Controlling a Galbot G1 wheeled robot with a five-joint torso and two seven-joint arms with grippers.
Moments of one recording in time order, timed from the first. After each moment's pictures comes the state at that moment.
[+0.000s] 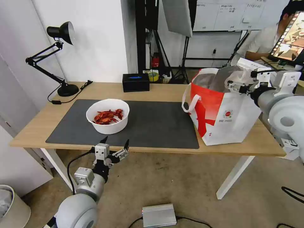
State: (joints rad) left arm 1.45 -0.94 -0.25 -2.26 -0.51 0.15 -0.38; right arm -0.63 0.55 0.30 2.03 1.35 -0.63 0.72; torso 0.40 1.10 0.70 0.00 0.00
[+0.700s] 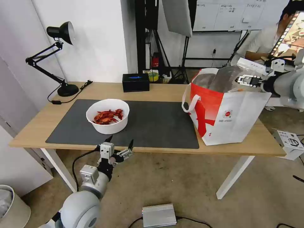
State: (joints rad) left arm 1.37 -0.91 -0.19 -2.22 -0.52 0.15 -0.37; right arm -0.30 0.50 0.17 1.88 2.08 -0.70 1.12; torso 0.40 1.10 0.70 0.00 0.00
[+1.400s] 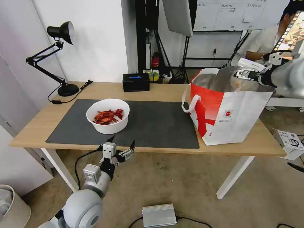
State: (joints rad) left arm 1.36 -0.91 -0.17 -2.21 -0.52 0.15 -0.37; right arm -0.23 0.50 0.03 1.84 1.83 -0.72 0.95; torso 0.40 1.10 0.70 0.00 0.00
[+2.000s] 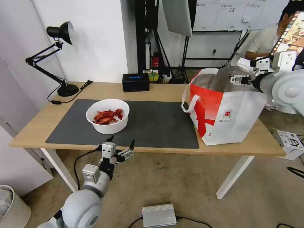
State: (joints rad) left arm 1.37 -0.90 -0.18 -2.22 -0.52 0.15 -0.37; right arm -0.24 0.48 -0.03 1.85 1.55 -0.72 0.78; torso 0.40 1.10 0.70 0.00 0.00
